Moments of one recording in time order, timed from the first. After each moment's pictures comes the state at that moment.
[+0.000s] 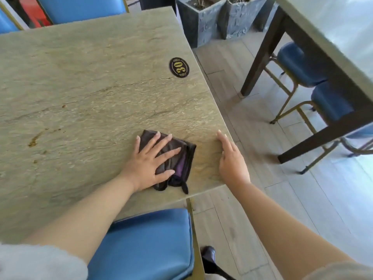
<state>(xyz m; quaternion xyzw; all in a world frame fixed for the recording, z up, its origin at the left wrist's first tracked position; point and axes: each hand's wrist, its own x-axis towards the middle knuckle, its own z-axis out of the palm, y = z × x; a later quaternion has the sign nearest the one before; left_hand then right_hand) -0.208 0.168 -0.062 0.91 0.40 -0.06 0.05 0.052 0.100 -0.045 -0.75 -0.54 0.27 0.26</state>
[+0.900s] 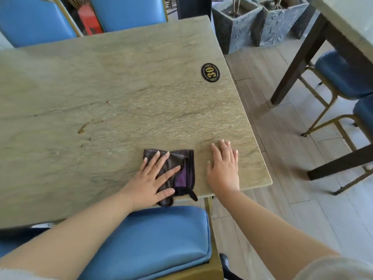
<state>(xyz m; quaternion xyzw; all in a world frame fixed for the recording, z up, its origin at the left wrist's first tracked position) -0.275 0.102 -0.051 0.88 0.45 -0.11 0.10 -0.027 0.100 -0.055 -0.73 -0.63 0.18 0.21</state>
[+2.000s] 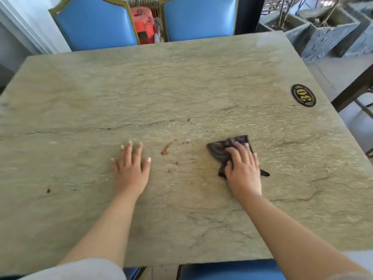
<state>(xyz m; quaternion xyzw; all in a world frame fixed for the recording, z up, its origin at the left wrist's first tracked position) -0.559 0.221 -0.061 0.61 0.78 0.06 0.10 -0.258 0.215 -0.058 -0.71 -0.67 0.13 0.16</state>
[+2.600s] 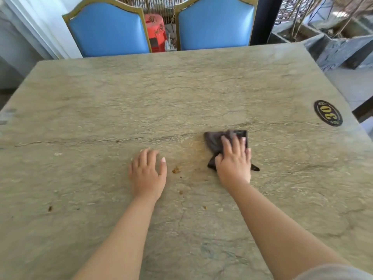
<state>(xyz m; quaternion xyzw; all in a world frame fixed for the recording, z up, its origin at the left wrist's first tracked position) -0.548 0.265 -0.057 0.62 0.77 0.15 0.03 -0.324 0.304 -0.050 -0.74 -0.64 0.18 0.12</state>
